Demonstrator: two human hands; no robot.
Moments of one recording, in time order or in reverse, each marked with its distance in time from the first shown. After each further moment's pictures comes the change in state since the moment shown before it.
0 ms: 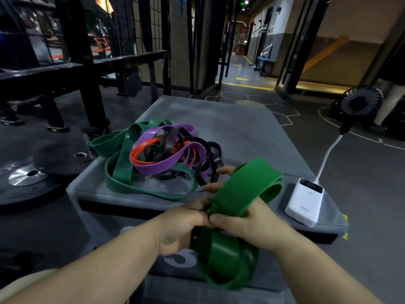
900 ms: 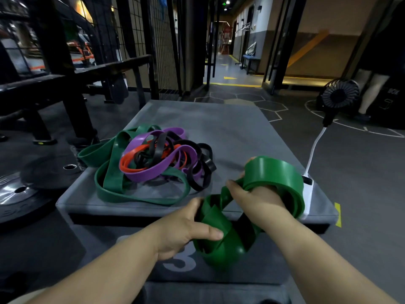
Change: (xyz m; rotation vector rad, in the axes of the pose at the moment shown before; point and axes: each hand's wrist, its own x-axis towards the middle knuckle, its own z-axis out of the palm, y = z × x) left_hand -0.004 0.010 0.008 0.158 -0.026 -0.029; right_hand 0.009 -0.022 -0.017 -0.118 0.286 0.812
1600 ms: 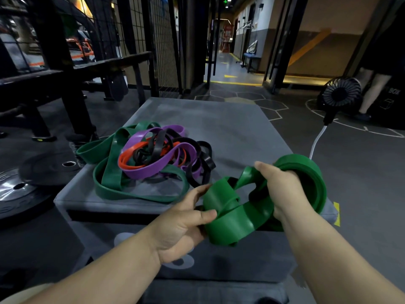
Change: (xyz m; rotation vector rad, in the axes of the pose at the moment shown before) left_hand -0.003 0.000 0.011 -0.482 -0.080 0.125; right_hand 0.021 0.010 -0.020 0.687 0.243 0.157
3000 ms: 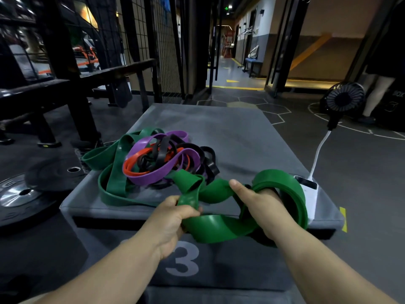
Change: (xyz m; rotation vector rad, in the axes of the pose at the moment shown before) left_hand 0.013 0.008 -0.026 0.218 0.536 0.082; right_hand -0.013 0.020 0.015 -0.418 -0.180 -0.099
